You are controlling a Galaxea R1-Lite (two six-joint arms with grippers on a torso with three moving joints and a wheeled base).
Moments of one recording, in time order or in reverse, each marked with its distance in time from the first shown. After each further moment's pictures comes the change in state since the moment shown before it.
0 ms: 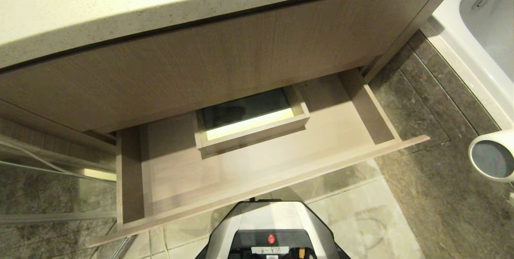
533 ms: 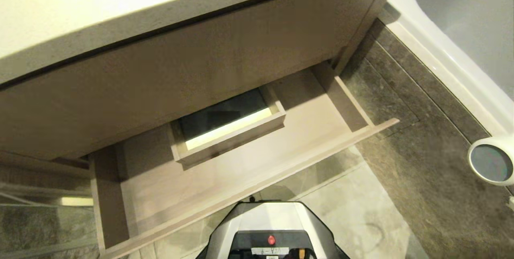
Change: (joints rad) left arm 0.000 0.000 0.000 -0.001 -0.001 0.000; right arm 0.000 0.004 0.006 0.011 -0.001 0.000
